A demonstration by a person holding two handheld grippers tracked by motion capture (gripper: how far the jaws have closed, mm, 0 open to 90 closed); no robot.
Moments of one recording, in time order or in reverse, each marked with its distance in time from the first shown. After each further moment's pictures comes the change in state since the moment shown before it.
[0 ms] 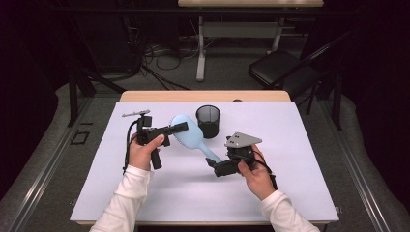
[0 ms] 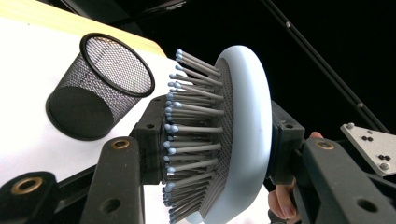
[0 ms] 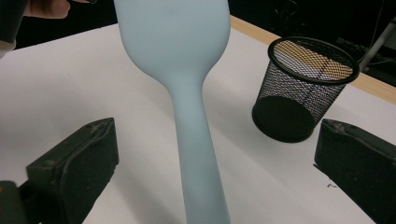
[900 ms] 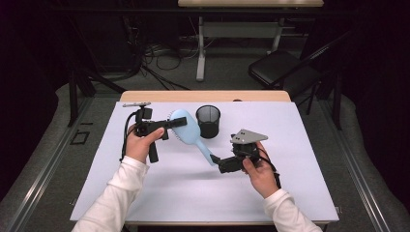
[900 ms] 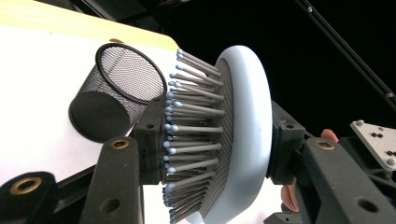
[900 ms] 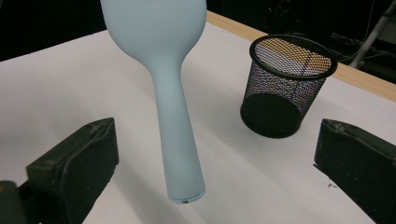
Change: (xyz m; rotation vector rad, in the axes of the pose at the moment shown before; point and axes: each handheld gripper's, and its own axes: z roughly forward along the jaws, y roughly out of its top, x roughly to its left) left arm -0.012 0.024 0.000 0.066 0.083 0.028; right arm -0.013 0.000 -0.006 -0.004 -0.011 0.038
